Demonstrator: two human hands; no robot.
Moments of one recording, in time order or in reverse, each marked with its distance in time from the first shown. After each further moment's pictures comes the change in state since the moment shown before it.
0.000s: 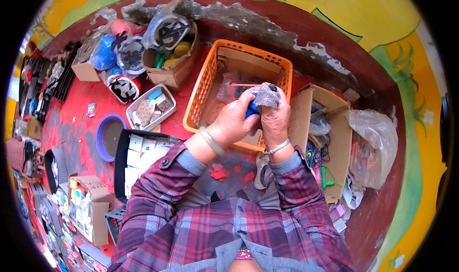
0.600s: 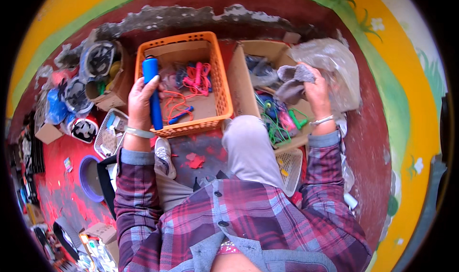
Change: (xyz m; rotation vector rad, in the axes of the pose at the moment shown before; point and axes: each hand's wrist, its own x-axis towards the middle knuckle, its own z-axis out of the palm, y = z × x) left_hand -0.007 0.007 -0.031 -0.627 0.052 -0.343; right_hand -0.073 -0.120 -0.244 -0.927 0.275 -0.079
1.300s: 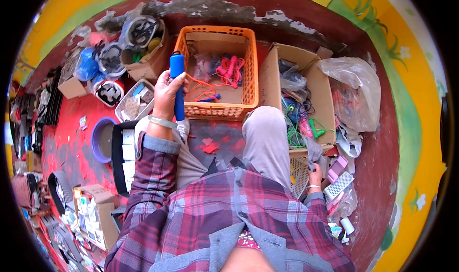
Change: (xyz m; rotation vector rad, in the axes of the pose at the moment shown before) left_hand -0.070 -0.007 -0.019 -0.035 0.156 0.092; right_hand -0.327 0.239 -0.051 -0.254 -0.133 0.714
